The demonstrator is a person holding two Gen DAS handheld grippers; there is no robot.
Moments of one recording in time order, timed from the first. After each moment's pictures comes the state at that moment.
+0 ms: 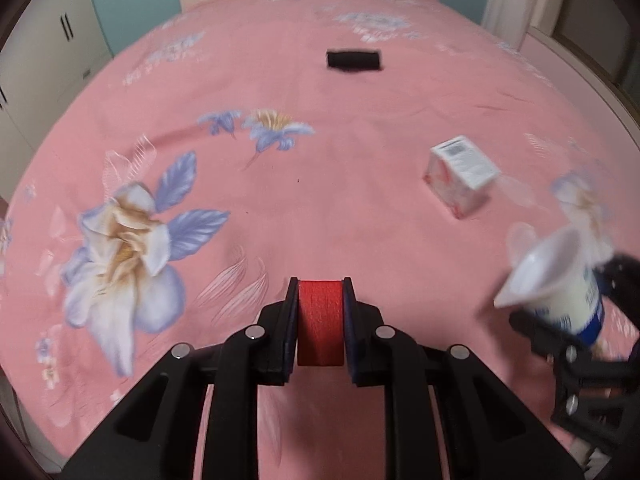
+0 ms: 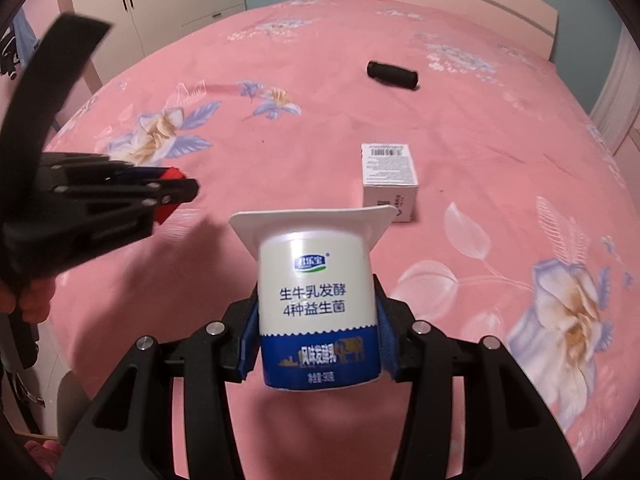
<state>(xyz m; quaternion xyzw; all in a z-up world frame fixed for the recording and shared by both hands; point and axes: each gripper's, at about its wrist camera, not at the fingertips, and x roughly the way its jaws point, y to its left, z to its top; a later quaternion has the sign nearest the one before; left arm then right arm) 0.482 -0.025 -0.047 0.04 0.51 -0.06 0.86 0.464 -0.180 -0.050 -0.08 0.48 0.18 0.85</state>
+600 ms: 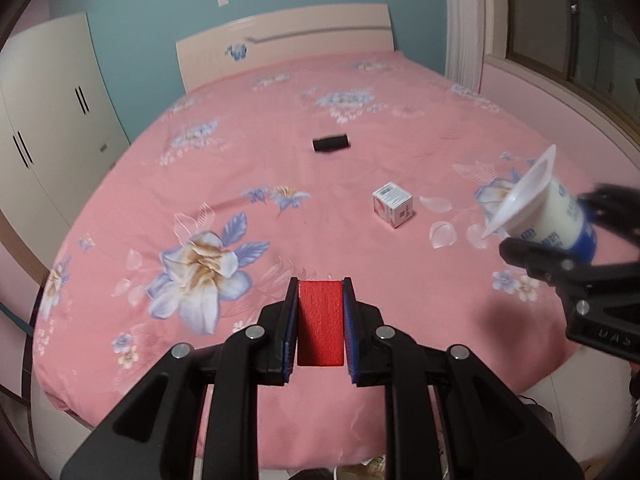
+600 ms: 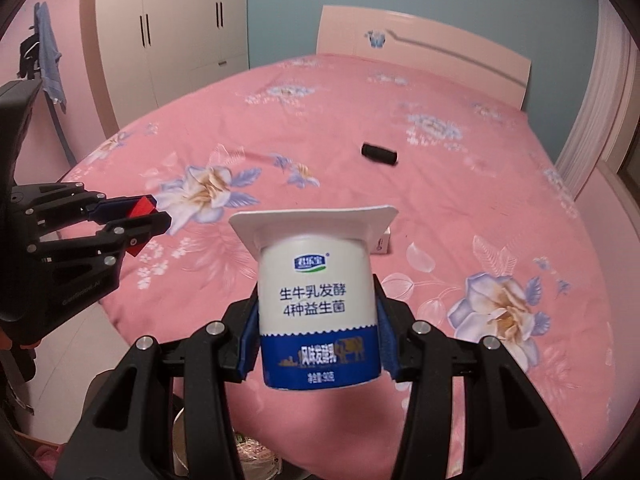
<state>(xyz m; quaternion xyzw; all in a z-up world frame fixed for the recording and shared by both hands) 0.331 -0.019 0.076 0.10 0.39 -0.08 0.91 0.344 -0.177 0.076 -0.09 0.39 0.17 0.90</state>
